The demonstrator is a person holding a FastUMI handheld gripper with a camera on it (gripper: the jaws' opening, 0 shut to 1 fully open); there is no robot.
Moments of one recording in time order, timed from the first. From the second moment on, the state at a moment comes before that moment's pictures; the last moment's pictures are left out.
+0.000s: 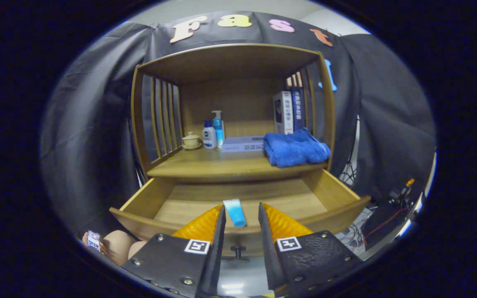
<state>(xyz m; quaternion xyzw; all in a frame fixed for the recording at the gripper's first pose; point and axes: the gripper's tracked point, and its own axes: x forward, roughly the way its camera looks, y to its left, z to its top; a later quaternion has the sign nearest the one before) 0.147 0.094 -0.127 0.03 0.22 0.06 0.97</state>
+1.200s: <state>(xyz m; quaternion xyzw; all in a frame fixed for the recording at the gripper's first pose) 0.223 0.123 -0.302 -0.09 0.58 0.10 0.80</state>
